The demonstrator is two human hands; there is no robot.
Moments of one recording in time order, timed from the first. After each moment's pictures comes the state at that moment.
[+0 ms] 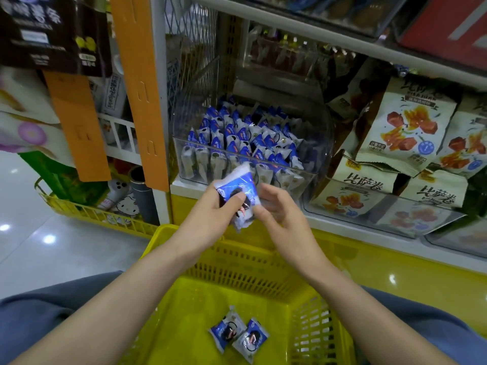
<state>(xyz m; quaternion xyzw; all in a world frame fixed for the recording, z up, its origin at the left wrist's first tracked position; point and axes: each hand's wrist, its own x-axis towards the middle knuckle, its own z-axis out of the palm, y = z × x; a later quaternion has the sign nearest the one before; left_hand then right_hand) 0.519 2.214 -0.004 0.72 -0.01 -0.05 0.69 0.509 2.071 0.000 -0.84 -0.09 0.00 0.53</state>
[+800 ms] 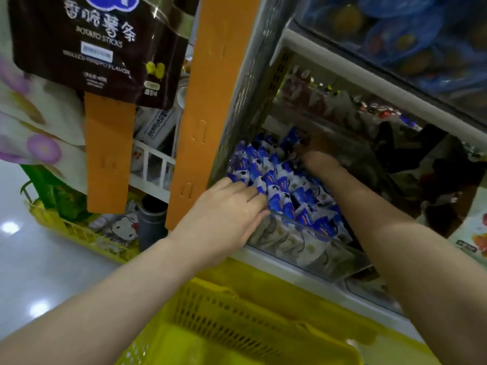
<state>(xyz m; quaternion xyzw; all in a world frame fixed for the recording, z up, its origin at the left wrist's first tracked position) 0.599 2.288 0.021 0.92 -0.26 0.25 0.12 0.781 2.107 0.054 -0.97 0.01 -0.11 0.21</state>
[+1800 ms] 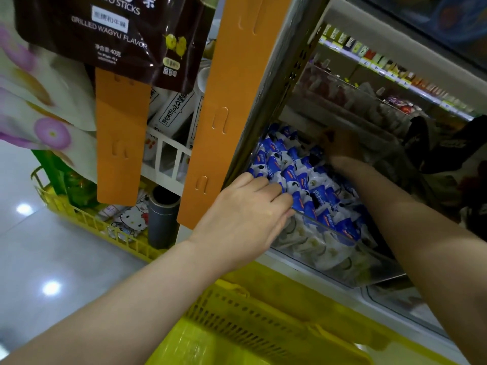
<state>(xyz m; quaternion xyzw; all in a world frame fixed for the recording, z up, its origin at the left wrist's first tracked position) 0.602 2.284 0.010 0.91 -0.24 0.31 0.14 0.807 2.090 0.040 -0.97 -0.05 -0.14 0.20</state>
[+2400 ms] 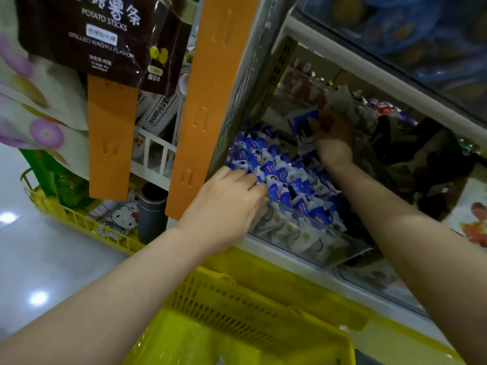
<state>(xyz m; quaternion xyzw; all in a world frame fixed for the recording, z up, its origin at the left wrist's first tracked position) 0.597 2.280 0.012 0.92 -0.23 0.28 0.13 0.759 2.099 0.072 -0.90 -0.03 -0.25 0.35</state>
